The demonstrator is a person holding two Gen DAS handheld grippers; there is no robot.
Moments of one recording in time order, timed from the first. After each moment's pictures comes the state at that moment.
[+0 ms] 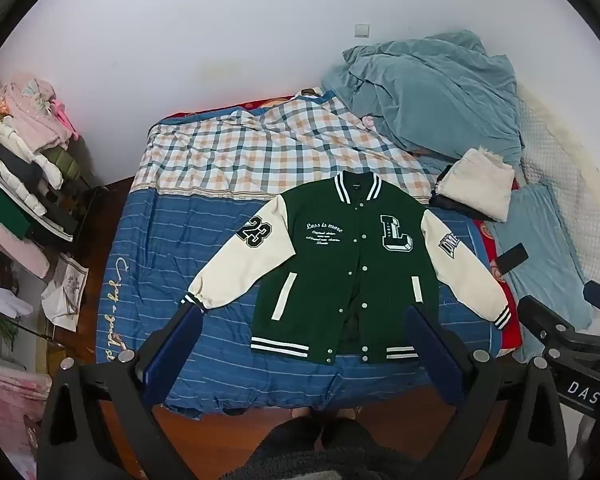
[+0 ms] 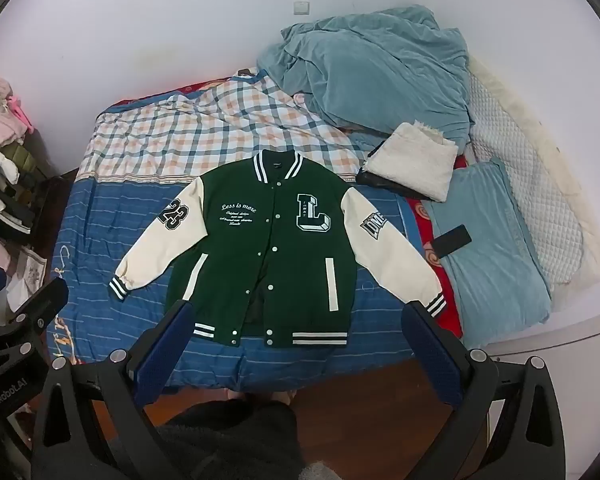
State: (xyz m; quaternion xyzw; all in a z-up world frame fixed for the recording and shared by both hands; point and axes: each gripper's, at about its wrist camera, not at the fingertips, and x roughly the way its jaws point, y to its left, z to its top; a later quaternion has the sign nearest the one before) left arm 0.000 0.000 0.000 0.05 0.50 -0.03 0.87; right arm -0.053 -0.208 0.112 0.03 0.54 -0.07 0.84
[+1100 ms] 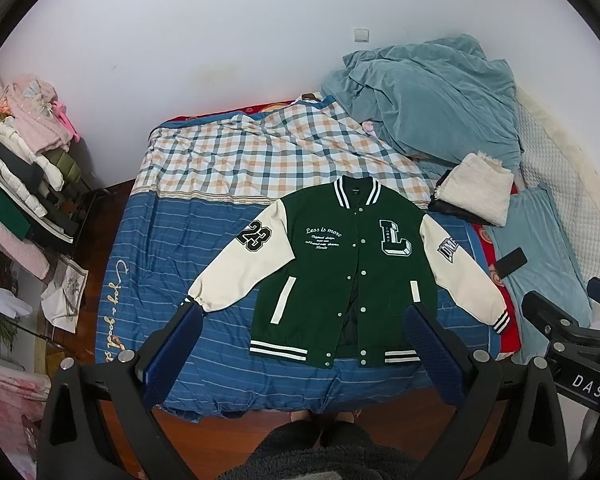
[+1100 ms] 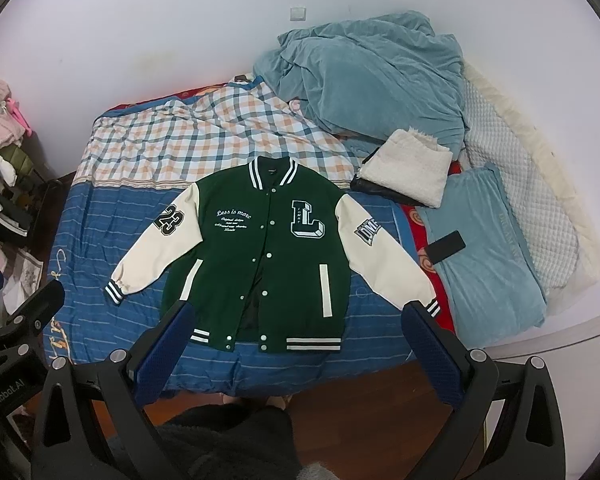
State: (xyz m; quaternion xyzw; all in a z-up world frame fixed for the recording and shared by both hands) left arm 0.008 -0.008 0.010 0.05 0.49 -0.03 0.87; right arm -0.055 -0.213 0.119 0.03 0.53 -0.08 0.84
